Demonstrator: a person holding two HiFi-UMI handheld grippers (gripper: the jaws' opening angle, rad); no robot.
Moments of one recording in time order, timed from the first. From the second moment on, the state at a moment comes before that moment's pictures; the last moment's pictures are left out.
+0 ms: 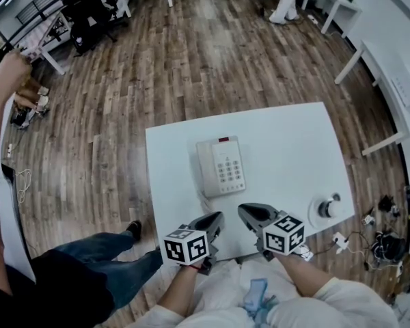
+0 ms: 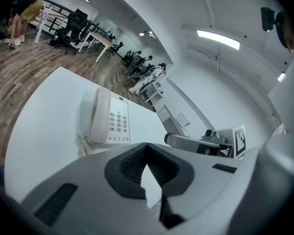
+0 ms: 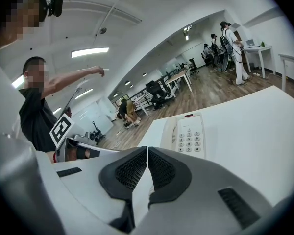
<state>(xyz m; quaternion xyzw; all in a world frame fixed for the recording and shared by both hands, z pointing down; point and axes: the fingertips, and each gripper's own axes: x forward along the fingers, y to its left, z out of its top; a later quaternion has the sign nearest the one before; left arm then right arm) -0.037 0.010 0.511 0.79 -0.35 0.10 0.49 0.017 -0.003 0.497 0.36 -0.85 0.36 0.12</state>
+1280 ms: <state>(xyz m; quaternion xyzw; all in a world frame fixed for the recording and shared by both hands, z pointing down) -0.020 0.004 0.484 0.81 -0.34 0.11 0.46 0.022 -0.006 0.477 0.31 -0.88 0.34 0.14</state>
